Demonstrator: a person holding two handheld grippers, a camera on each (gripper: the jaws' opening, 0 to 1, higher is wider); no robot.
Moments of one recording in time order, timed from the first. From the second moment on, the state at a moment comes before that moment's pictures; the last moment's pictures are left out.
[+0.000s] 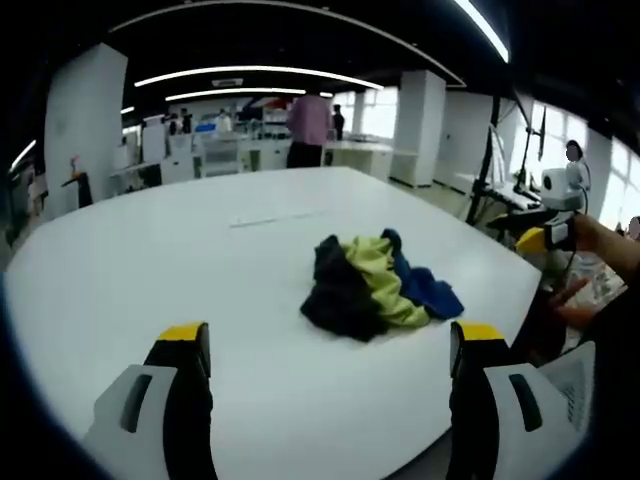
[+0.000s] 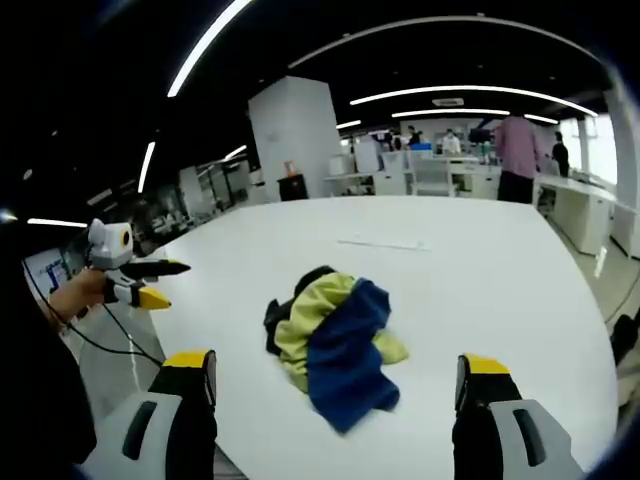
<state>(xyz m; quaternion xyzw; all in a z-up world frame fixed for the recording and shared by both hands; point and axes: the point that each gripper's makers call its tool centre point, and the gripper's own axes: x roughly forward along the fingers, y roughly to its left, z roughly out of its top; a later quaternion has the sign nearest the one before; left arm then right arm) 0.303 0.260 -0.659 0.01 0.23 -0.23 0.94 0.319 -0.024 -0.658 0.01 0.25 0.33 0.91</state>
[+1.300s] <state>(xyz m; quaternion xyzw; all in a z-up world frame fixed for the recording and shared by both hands) 0.303 0.256 -0.656 0.02 0.24 -0.24 0.94 0.311 -0.020 -0.659 0.00 0.25 0.33 0.91</state>
